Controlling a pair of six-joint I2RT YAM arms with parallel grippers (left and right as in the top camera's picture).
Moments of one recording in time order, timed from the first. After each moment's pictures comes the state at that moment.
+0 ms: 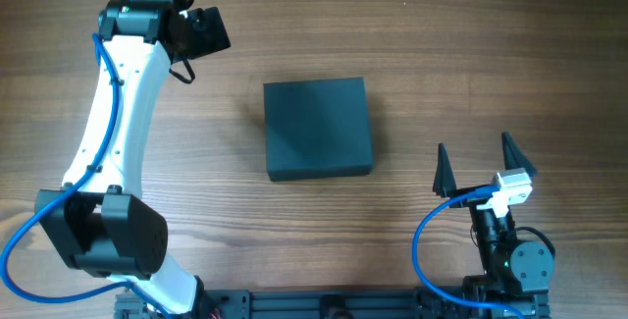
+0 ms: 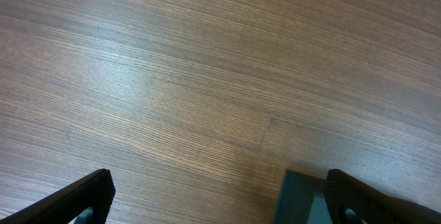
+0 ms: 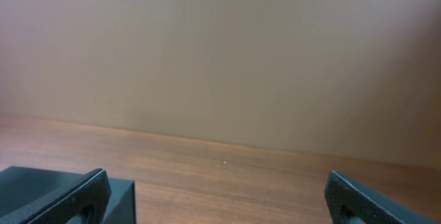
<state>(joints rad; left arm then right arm) -0.09 1.81 1.75 -1.04 -0.13 -0.38 0.06 0.02 0.01 0.19 -0.10 -0.05</state>
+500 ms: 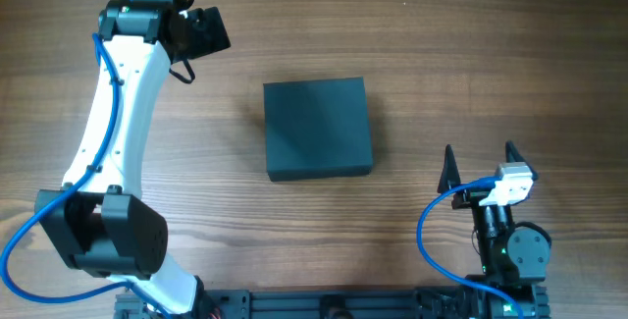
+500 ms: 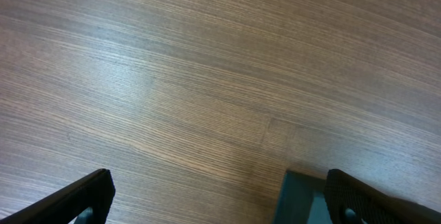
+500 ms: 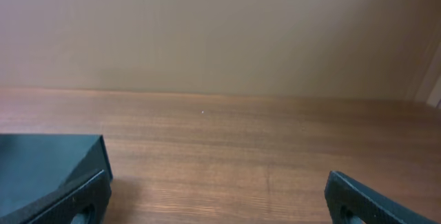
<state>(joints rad) -0.09 1.81 1.75 -1.04 -0.13 -0.38 -0.01 0.02 0.01 0.00 -0.06 -0.02</state>
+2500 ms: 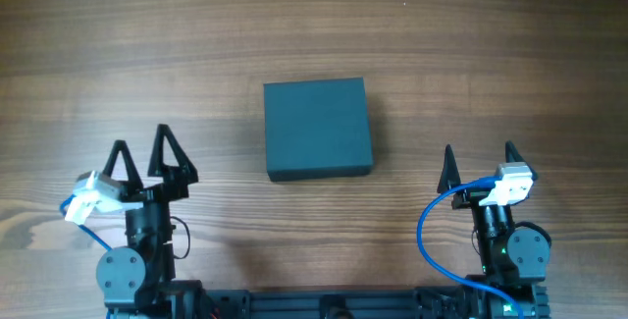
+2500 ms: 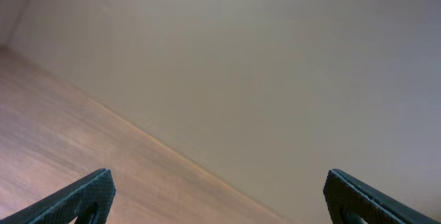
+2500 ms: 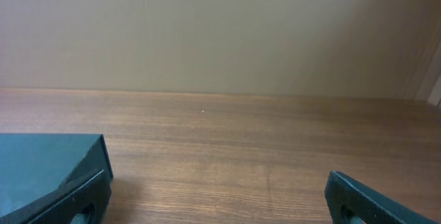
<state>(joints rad) -0.02 0.15 0.26 0.04 -0.14 -0.60 -0.01 0.02 0.01 0.00 -0.06 -0.01</state>
